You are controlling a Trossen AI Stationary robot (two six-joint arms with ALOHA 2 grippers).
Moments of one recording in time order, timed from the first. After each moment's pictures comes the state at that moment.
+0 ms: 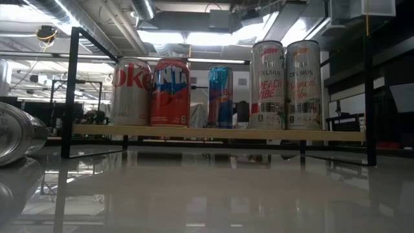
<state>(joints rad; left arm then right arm) -0.56 1.46 1.57 -1.17 -0.36 -0.64 0.62 1.68 2.19 -1.57 0.22 0.58</state>
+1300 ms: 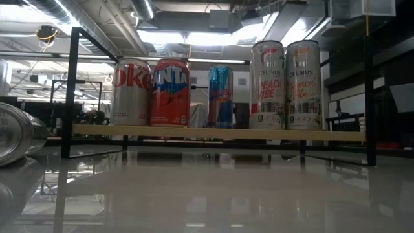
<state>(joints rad) -0.69 1.46 1.26 -0.45 -0.39 -0.65 1.05 1.81 2.17 -1.50 0.15 0.67</state>
